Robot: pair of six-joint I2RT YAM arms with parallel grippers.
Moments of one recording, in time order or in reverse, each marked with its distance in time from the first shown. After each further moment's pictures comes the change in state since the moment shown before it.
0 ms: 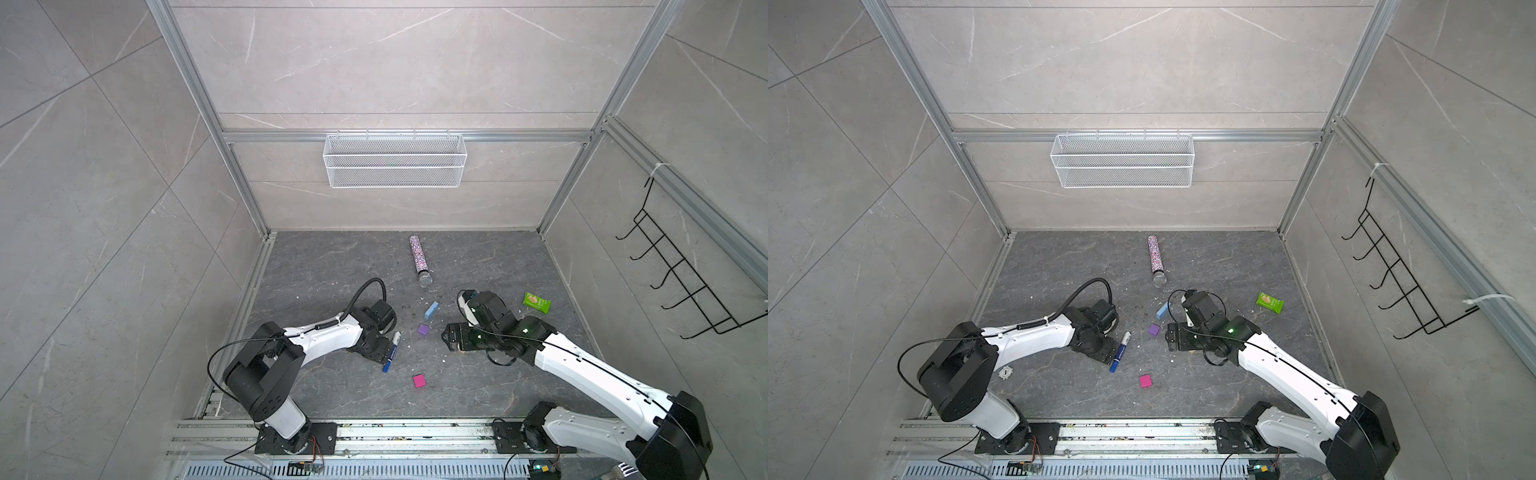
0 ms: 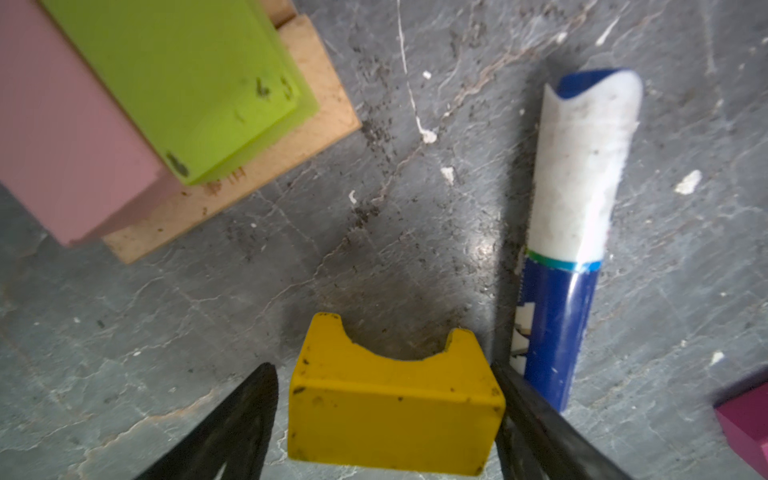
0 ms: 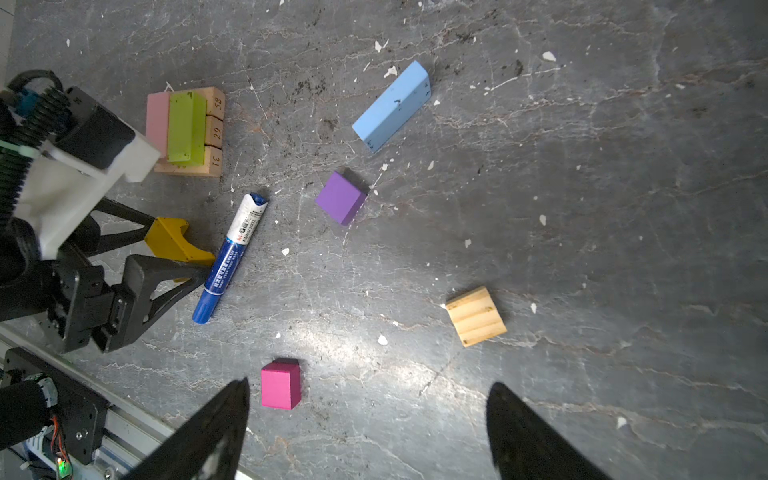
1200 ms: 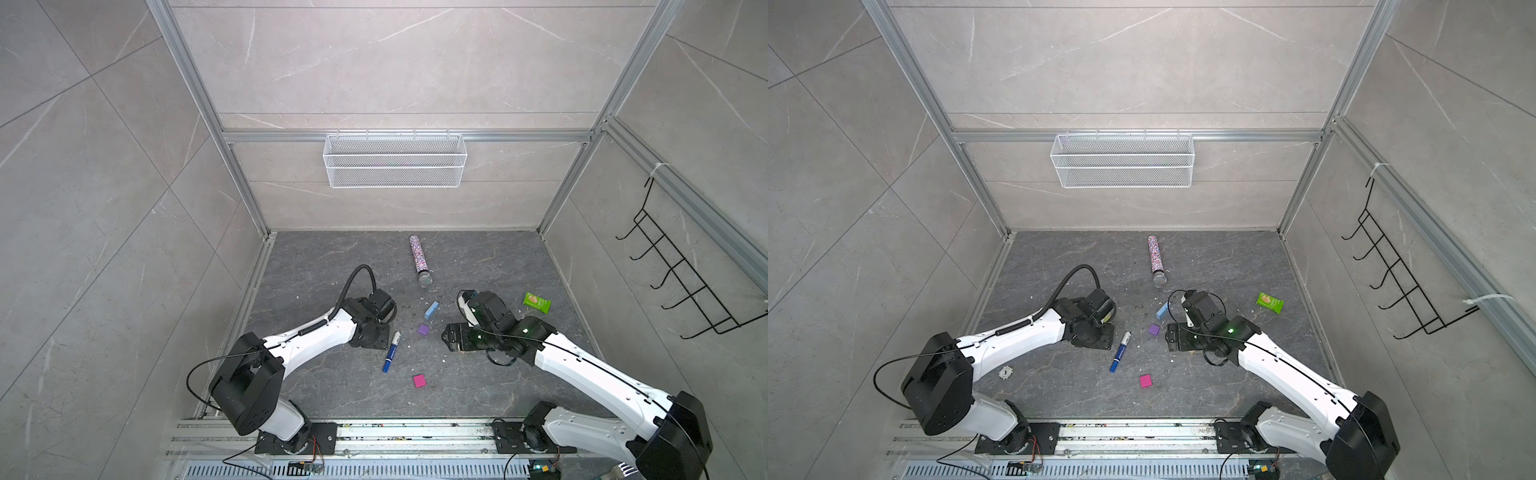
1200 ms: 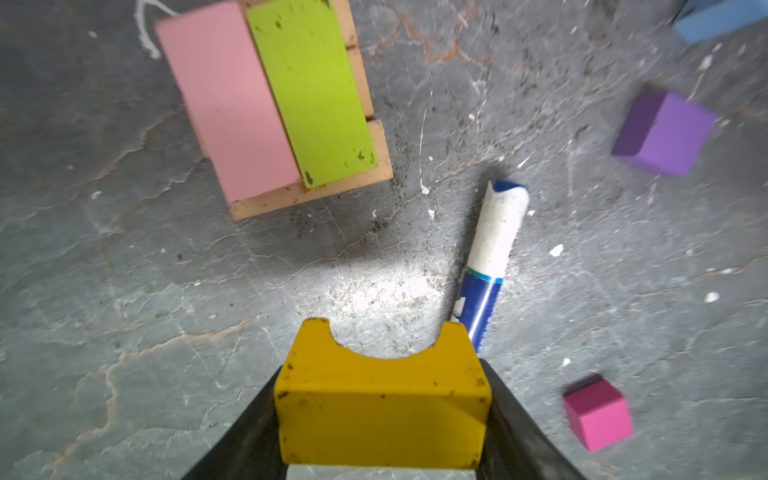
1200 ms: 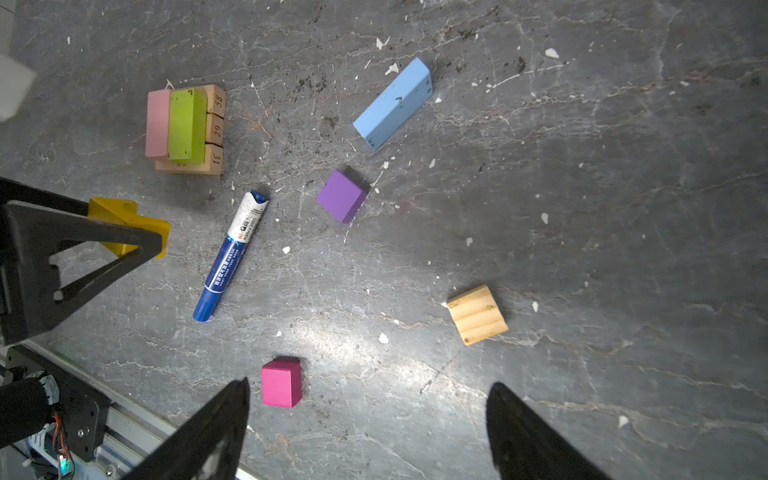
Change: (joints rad) left arm 0.005 -0.092 0.130 -0.131 -0.026 -0.285; right arm 0.000 0.000 0.000 0.002 -0.009 0.000
